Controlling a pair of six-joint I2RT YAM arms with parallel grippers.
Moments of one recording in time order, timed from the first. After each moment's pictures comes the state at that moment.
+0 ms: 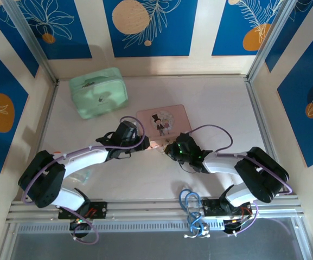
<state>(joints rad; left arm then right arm) -0.69 1.43 0.76 -0.14 0.08 -0.78 0.73 1.44 0.47 0.26 -0.05 1.21</state>
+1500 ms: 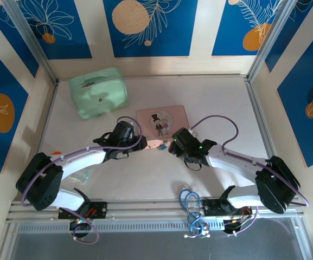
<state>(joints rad) -0.67 1.39 0.73 -0.16 0.09 -0.78 0.77 1.28 0.72 -0.48 0.17 1.12</state>
